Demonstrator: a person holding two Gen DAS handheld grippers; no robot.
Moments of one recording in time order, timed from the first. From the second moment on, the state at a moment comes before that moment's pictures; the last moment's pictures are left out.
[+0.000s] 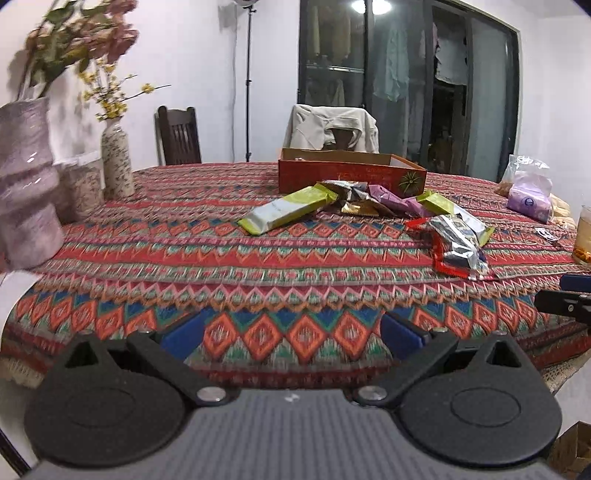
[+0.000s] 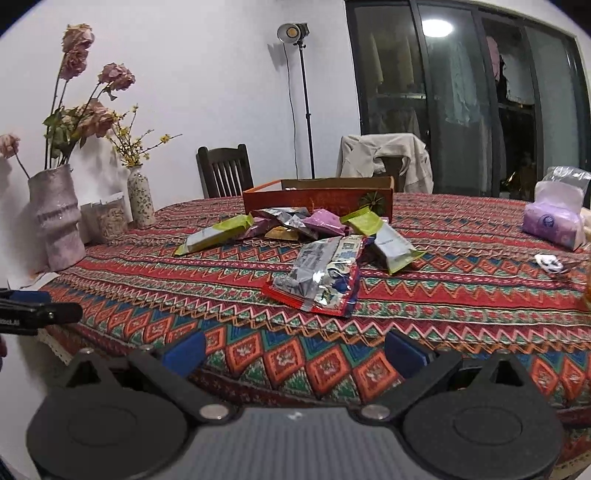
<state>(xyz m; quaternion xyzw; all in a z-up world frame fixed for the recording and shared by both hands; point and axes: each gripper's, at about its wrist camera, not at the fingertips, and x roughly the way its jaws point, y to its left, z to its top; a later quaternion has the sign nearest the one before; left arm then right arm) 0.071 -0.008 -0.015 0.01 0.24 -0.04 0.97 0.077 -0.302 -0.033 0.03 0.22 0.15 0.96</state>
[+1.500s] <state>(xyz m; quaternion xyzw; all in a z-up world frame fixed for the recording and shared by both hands) 0.306 0.024 -0.018 -0.02 0.31 -0.13 0.94 0.297 -0.274 -0.046 0.02 0.33 0.13 0.94</state>
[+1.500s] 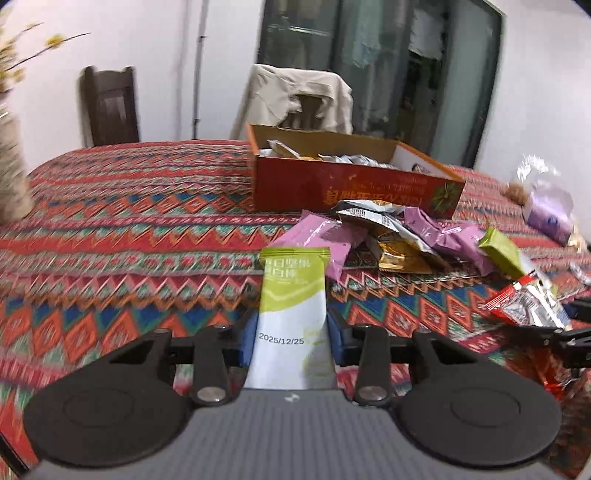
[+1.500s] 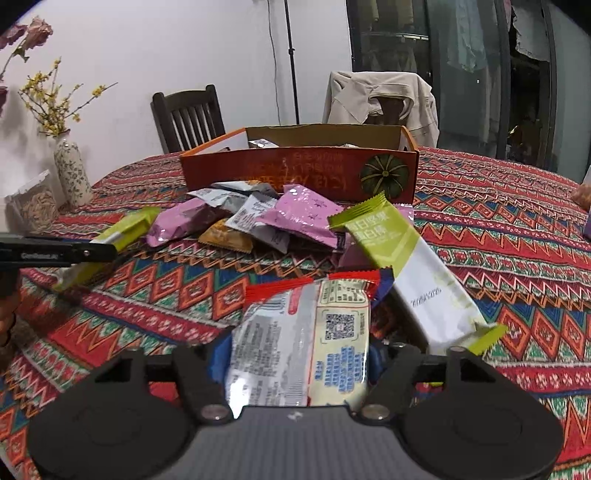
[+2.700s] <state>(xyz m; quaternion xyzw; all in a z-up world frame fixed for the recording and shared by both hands) 0.213 0.014 0.032 -0.08 0.27 -0.10 0.95 0.223 -0.309 -0.014 0.05 0.28 0.17 0.95</state>
